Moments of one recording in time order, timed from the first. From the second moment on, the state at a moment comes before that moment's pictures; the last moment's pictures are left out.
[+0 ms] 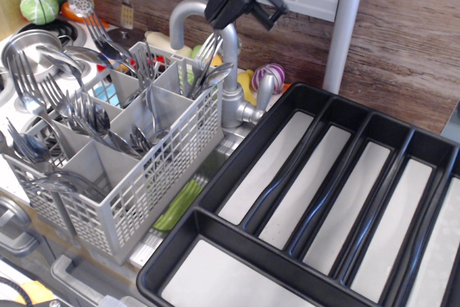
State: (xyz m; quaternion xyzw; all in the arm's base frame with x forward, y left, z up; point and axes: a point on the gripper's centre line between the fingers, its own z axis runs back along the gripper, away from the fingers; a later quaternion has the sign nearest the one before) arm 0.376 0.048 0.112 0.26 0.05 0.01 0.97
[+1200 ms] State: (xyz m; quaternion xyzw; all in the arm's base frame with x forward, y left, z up) arm 0.383 0.003 0.110 0.20 0.11 0.05 0.97
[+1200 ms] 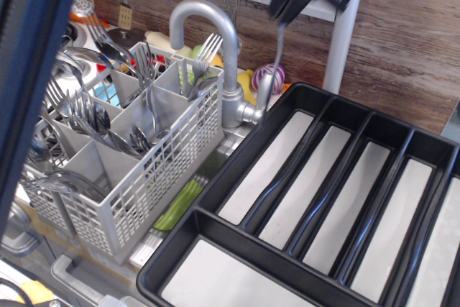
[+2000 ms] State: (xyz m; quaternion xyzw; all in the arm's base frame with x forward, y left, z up) arm 0.321 0.031 0.031 0.09 0.09 0.07 0.99
